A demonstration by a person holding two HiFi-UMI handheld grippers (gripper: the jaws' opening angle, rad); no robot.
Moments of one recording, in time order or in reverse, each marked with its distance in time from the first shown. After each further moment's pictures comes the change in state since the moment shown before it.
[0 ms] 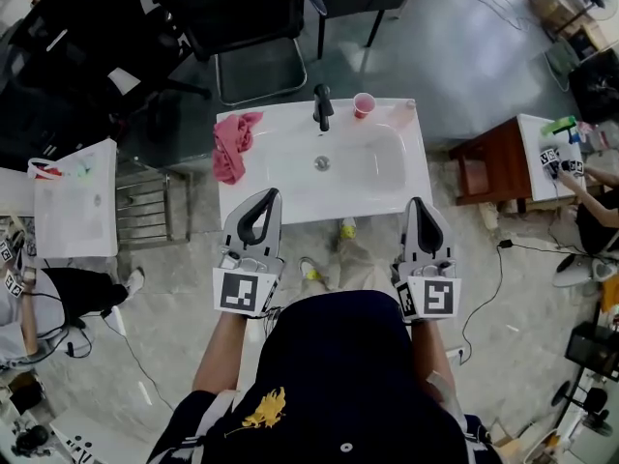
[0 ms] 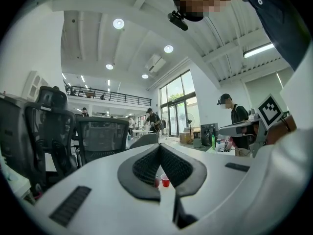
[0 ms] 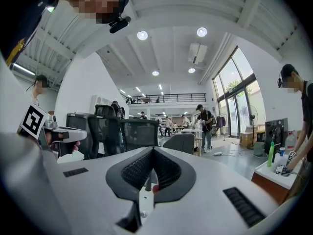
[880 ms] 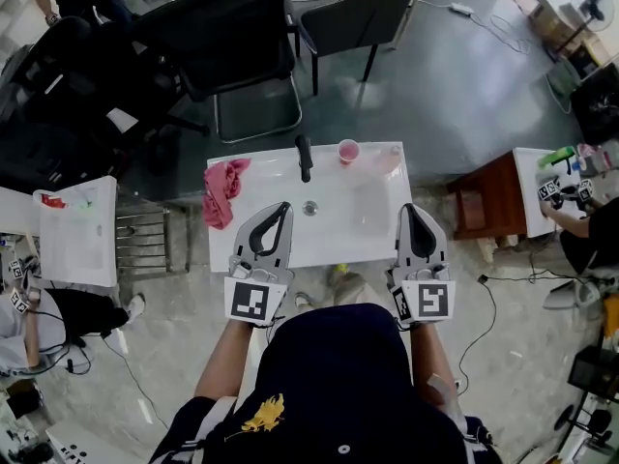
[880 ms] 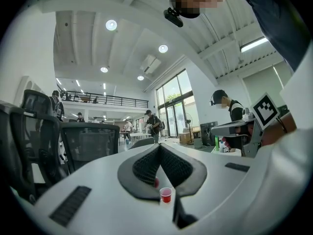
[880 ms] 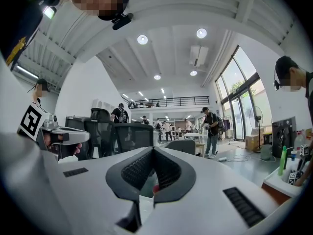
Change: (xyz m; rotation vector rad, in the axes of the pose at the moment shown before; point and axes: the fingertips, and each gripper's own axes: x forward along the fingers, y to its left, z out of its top) left arm 0.125 -0.034 0.026 -0.006 -0.030 -0.006; right arm 0.083 -0.087 0.017 -0.007 -0.058 0.046
